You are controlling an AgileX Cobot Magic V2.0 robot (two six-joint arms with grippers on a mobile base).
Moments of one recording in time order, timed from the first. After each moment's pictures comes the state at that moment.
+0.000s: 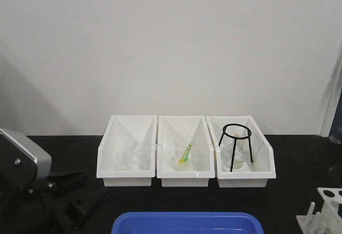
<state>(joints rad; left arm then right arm) -0.61 1.05 -0.73 -0.06 0.10 0.10 -0.48 1.52 -0.56 -0.78 -0.84 0.42</state>
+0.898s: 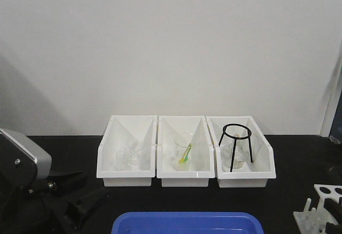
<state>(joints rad) -0.61 1.05 -0.73 -0.06 0.10 0.10 -0.48 1.75 -0.56 -0.79 -0.95 0.42</state>
